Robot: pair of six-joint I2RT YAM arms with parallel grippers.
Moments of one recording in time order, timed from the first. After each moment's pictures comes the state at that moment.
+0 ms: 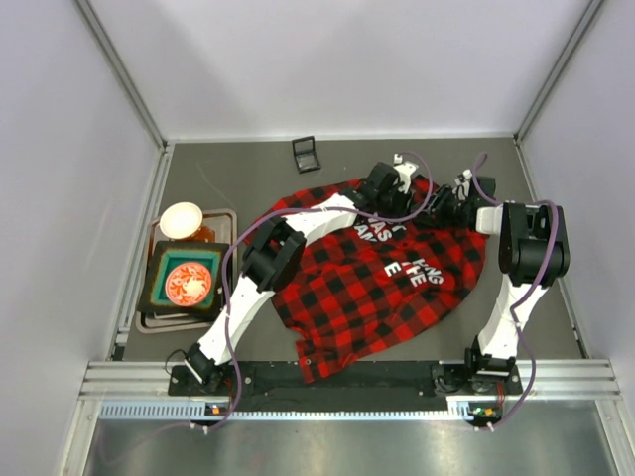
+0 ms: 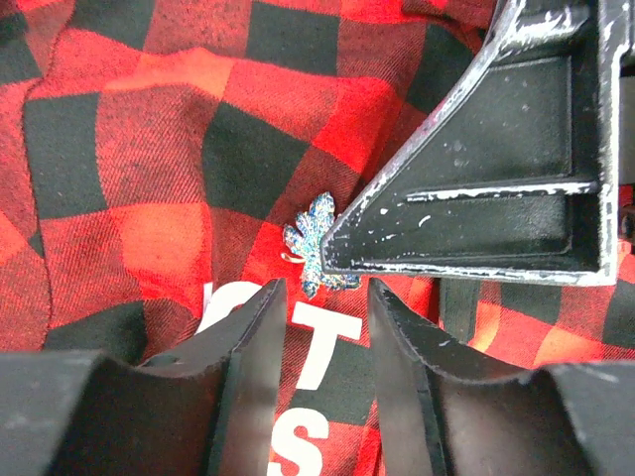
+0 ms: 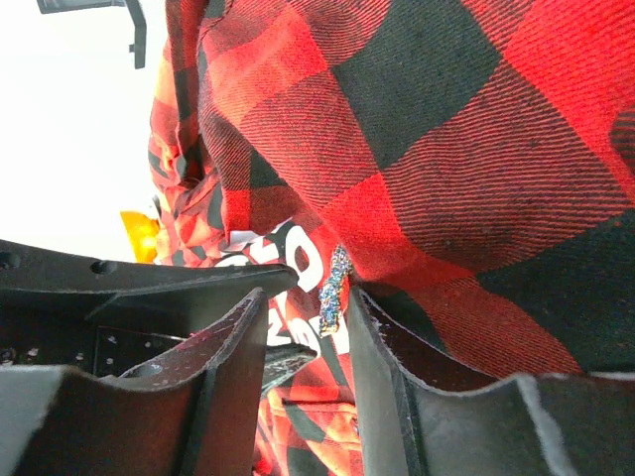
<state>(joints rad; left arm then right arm) -0.77 2.50 2.09 -0.22 0.21 -0.22 -0.09 1.99 1.03 0.20 -0.75 0.80</state>
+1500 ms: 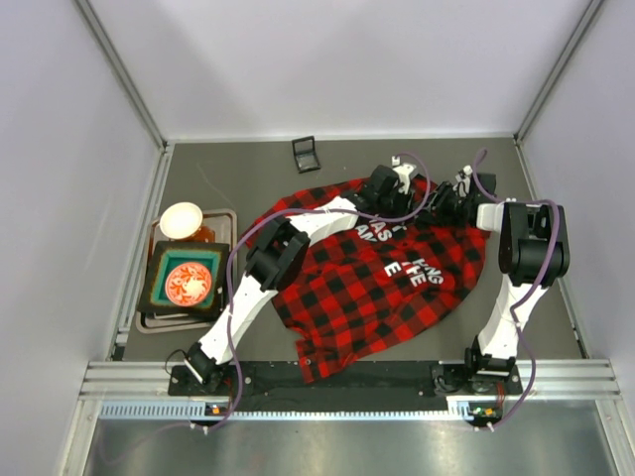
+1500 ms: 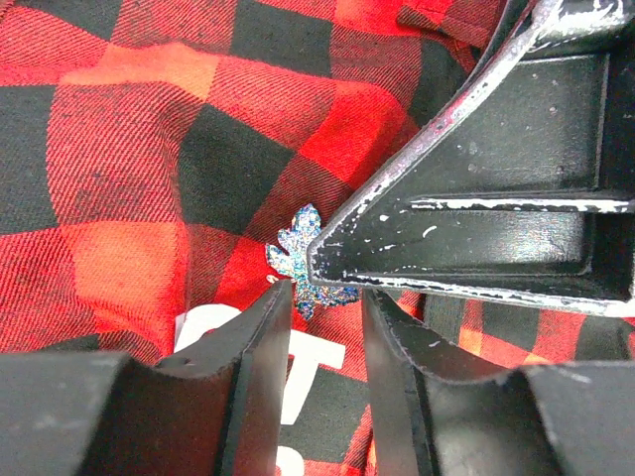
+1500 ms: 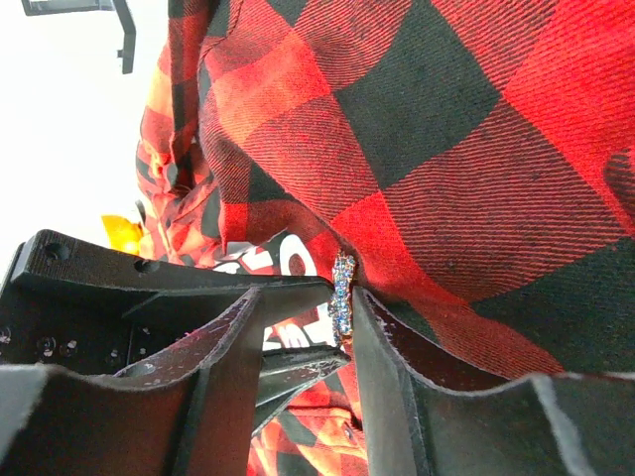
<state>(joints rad) -0.78 2.55 2.11 -0.15 0.26 -0.33 -0.09 1.99 1.08 0.14 -0.73 0.74</state>
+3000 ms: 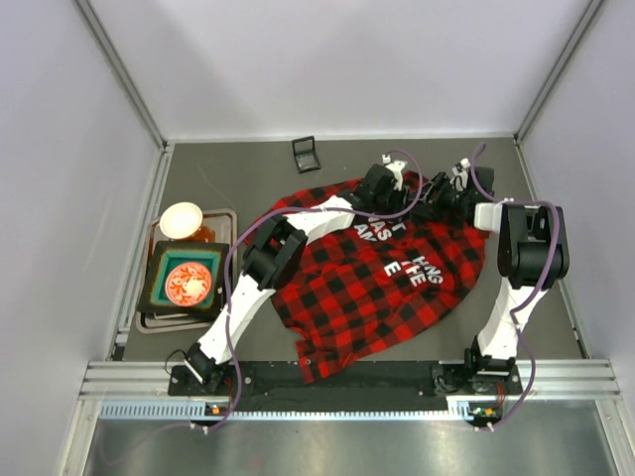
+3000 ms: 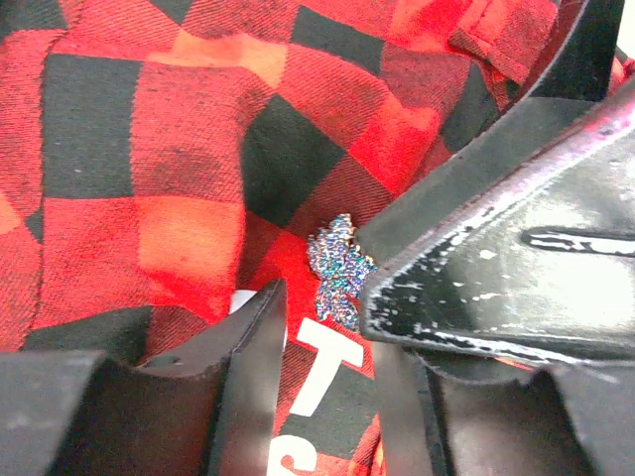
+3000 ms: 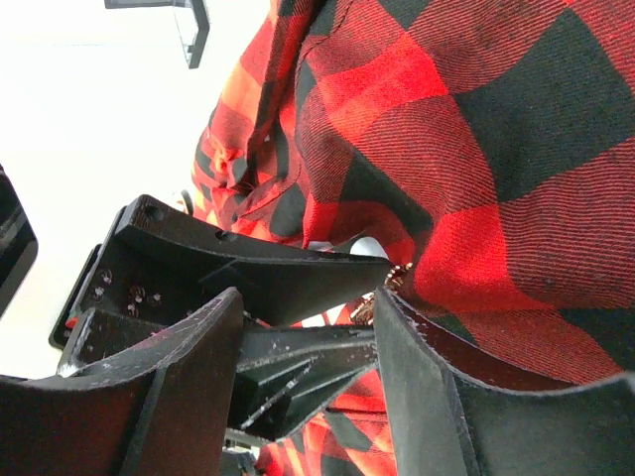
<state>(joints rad) -0.76 2.52 2.06 -0.12 0.21 -0.42 -0.05 1.96 1.07 0.23 -0.77 0.82</state>
